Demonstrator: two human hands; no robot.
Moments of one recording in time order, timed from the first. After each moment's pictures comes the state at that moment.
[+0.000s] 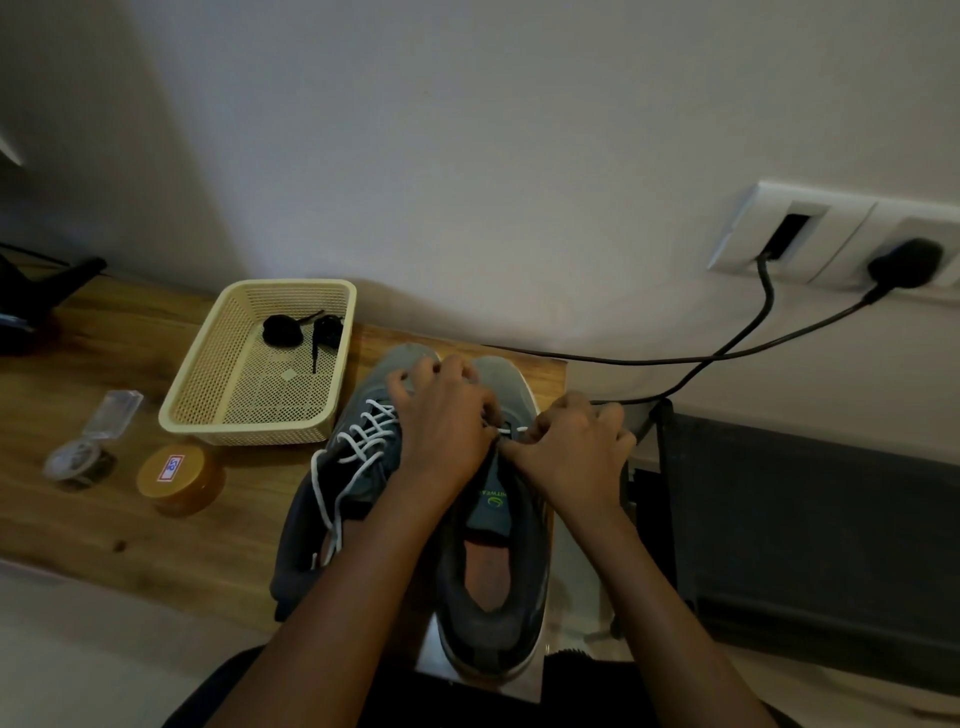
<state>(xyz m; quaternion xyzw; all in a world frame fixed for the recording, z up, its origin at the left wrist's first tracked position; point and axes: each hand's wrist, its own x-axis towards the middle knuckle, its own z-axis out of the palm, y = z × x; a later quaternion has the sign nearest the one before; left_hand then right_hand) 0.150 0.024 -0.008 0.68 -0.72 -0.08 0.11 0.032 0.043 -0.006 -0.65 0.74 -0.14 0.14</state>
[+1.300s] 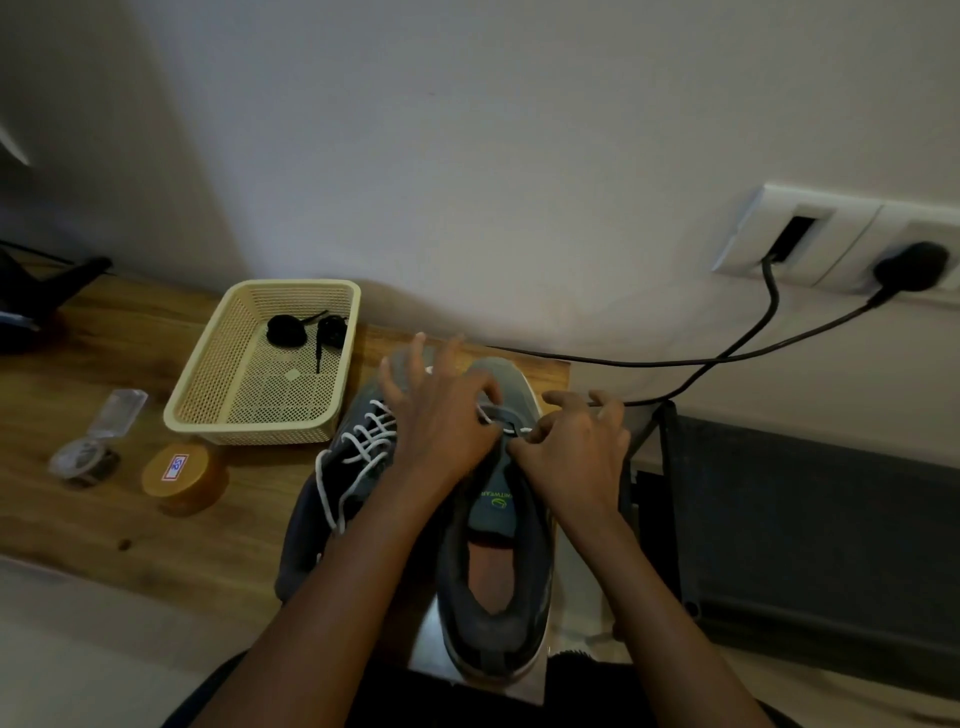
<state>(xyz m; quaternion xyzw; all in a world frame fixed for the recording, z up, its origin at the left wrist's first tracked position) 0.156 0.023 -0.005 0.69 -0.70 -0.11 0.15 0.033 0.043 -0.011 -0.65 0.72 -0.18 0.13</state>
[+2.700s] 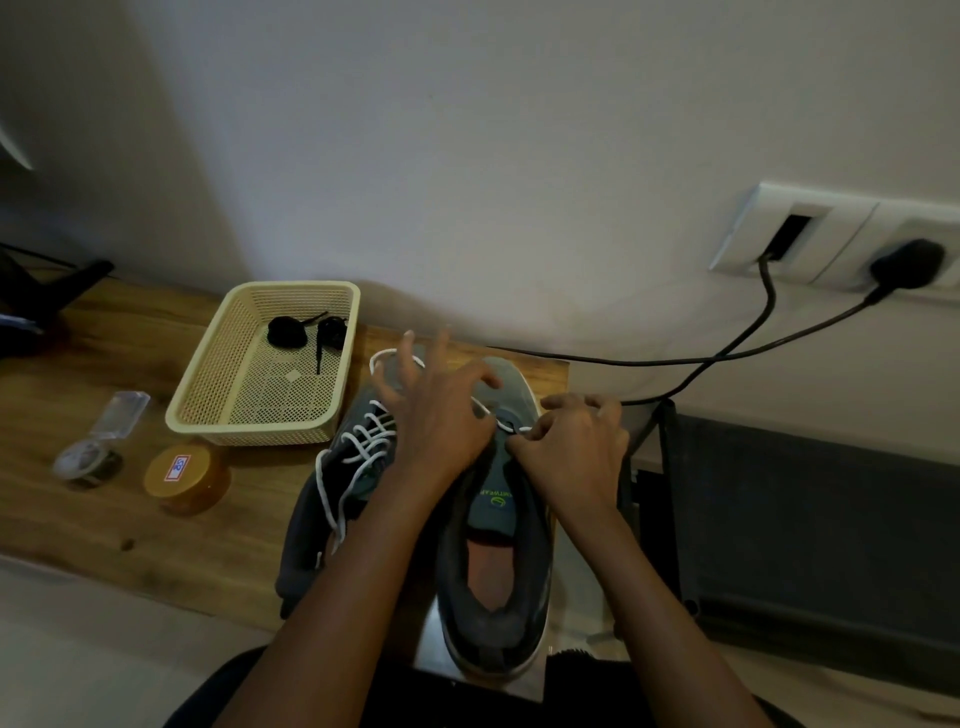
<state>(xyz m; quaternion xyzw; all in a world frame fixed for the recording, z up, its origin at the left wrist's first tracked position) 0.156 0.020 -0.006 0.71 -0.68 -0.11 0.16 0.033 0.041 -0.012 -0.65 0.73 -0.19 0.13</state>
